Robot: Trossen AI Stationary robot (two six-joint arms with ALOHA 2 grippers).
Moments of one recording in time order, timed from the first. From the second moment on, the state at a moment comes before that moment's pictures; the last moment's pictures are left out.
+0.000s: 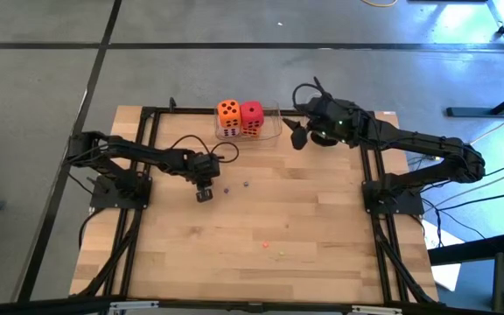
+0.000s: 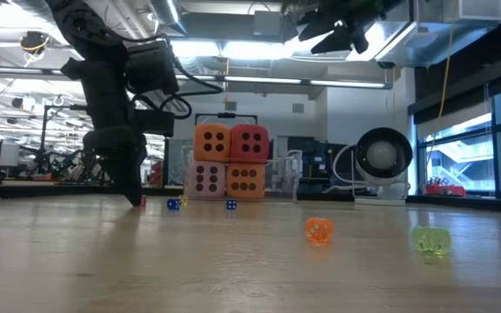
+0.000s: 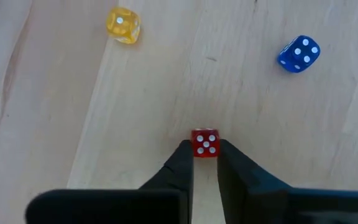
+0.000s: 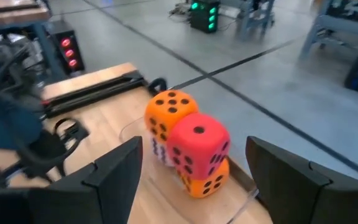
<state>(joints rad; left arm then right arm) 0.24 1.44 0.65 -0.34 -0.05 -0.09 -0.26 1.20 1.07 -0.21 0.30 0.12</state>
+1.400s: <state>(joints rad) 0.43 1.65 1.06 -0.30 -0.37 -0.21 -0.26 1.25 1.07 -0.42 0.09 0.21</state>
